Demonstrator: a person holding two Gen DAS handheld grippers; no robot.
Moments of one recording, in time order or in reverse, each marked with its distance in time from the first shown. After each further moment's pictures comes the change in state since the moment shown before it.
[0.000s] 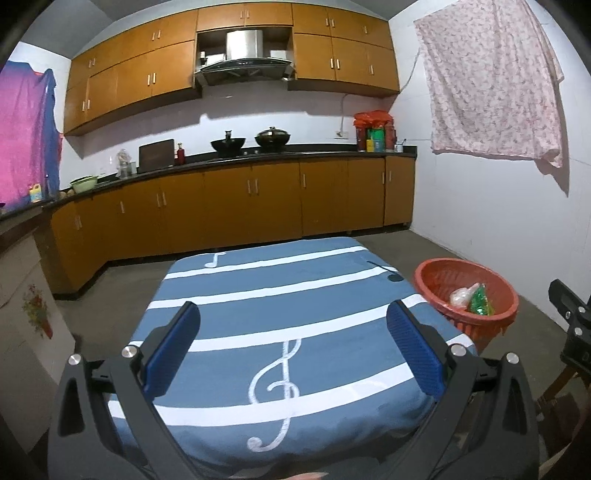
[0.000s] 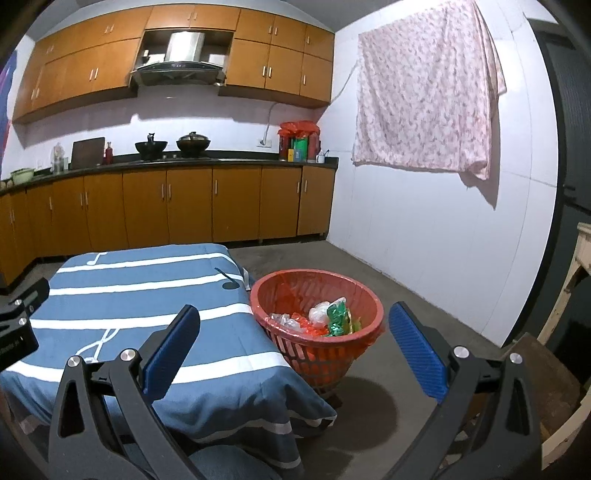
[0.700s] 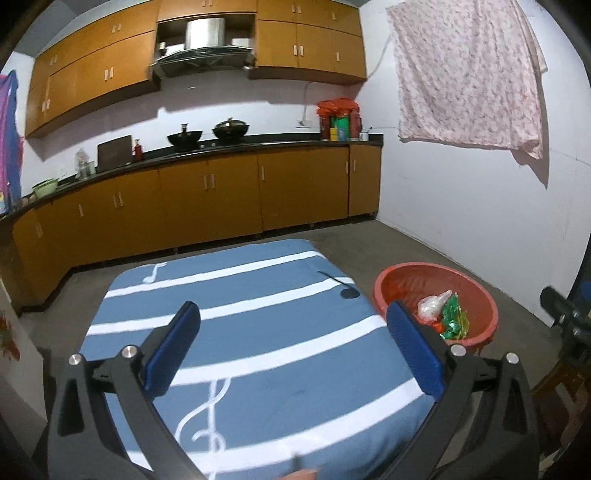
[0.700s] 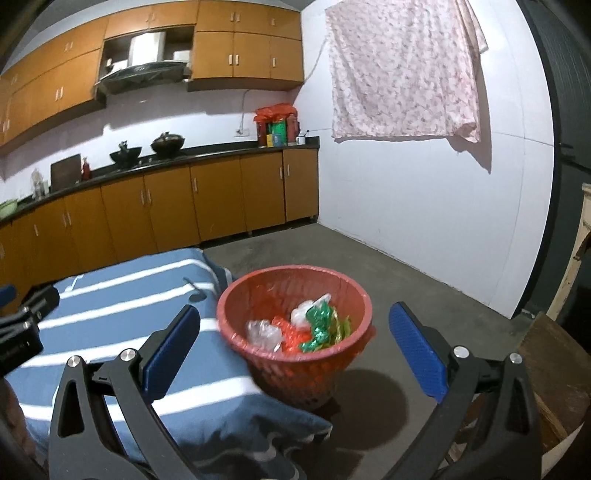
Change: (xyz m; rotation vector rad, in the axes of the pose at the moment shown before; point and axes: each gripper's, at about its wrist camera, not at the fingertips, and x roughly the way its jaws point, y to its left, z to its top) left arm 0.072 -0.065 0.041 0.038 0.043 -0.135; right arm 0.062 -0.057 0.016 0.124 0.077 -0.005
